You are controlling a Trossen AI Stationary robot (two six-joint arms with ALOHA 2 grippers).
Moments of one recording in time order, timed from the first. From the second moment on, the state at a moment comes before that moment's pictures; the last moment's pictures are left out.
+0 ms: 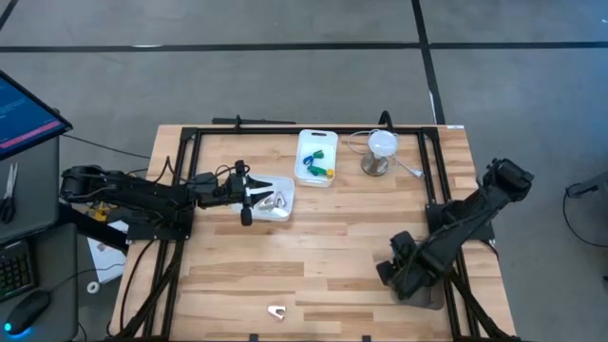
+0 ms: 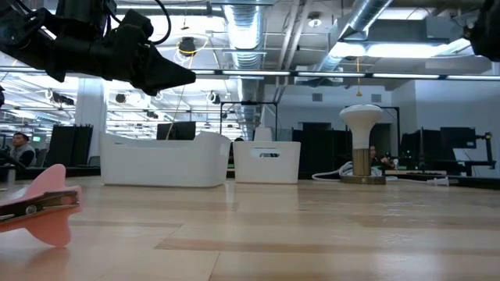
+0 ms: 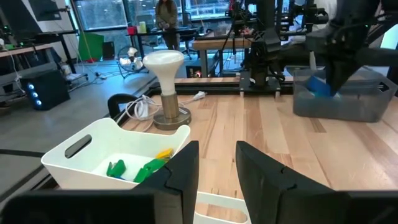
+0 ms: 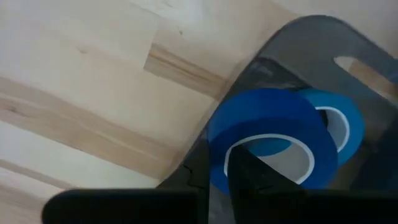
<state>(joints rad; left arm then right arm) 0.11 1.09 0.22 0.80 -0.13 0.08 0.79 1.50 0.98 -1.09 0.12 1.96</state>
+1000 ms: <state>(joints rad) 0.11 1.09 0.21 0.79 -0.04 0.07 0.47 1.37 0.99 -0.67 0.27 1.02</state>
